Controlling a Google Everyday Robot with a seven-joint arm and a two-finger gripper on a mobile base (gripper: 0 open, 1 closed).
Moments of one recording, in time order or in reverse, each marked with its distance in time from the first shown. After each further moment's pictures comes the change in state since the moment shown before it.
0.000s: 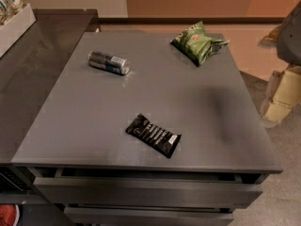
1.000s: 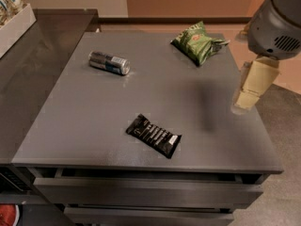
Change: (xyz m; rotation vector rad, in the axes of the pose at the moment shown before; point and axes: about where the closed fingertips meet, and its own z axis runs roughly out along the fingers) arm -0.037 -0.021 0.017 0.006 -0.032 -0.013
